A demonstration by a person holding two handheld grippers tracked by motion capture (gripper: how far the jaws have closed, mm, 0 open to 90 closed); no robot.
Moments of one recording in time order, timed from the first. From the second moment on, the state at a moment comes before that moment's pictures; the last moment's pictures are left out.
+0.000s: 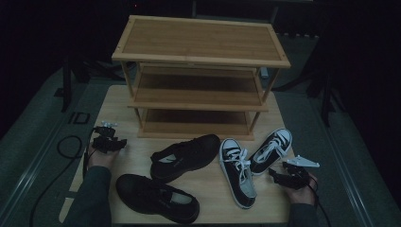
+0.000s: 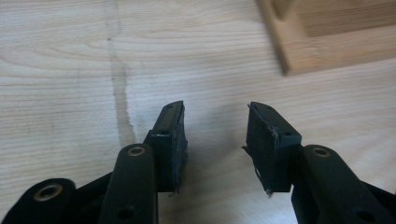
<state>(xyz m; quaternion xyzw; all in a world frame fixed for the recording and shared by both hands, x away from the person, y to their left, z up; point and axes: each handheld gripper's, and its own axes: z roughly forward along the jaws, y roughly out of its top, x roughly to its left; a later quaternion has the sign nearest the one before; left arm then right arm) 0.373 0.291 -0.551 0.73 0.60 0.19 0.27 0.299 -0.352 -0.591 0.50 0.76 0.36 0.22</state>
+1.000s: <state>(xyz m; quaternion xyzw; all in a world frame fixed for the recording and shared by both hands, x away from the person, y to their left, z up) 0.328 0.272 -0.492 0.77 0.53 0.16 0.31 0.297 -0.350 -0.591 0.51 0.75 0.35 0.23</state>
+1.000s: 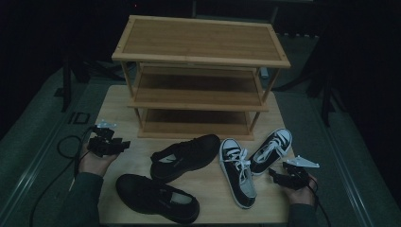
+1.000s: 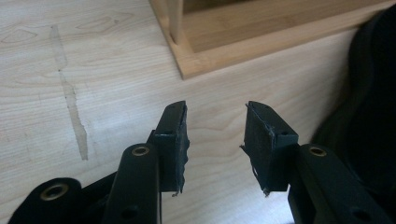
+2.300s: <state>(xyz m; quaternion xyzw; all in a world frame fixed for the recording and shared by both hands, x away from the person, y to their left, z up) 0.273 0.257 -0.479 0.80 0.49 0.13 0.33 0.297 -0.350 -0.591 0.51 0.75 0.35 0.23</state>
